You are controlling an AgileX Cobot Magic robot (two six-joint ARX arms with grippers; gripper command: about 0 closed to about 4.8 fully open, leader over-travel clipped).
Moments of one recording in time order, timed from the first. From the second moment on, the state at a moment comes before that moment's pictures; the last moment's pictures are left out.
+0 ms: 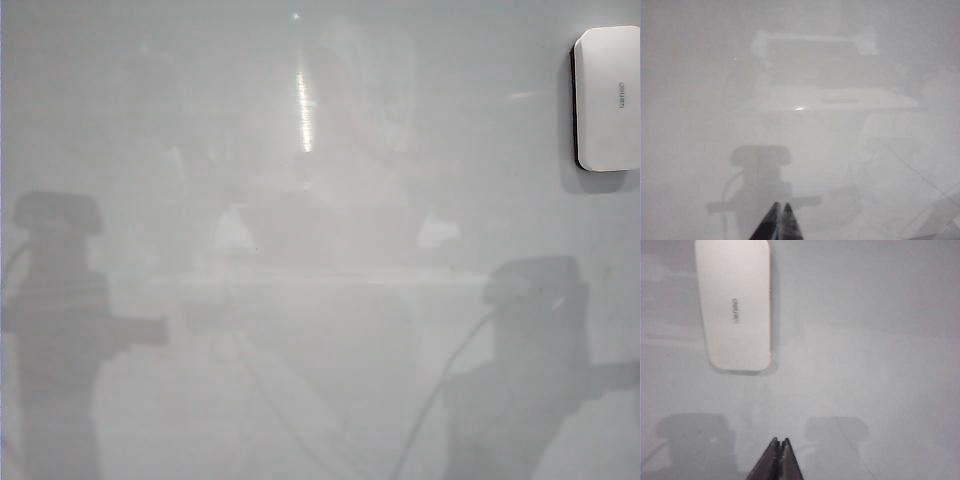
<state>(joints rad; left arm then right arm) 0.00 0.09 0.52 -0.48 0.22 -0.04 -0.07 0.00 0.13 -0.08 0.05 -0.13</state>
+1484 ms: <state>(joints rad) 0.00 0.08 0.52 -0.48 0.22 -0.02 -0.06 0.00 0.00 -0.10 0.02 0.00</state>
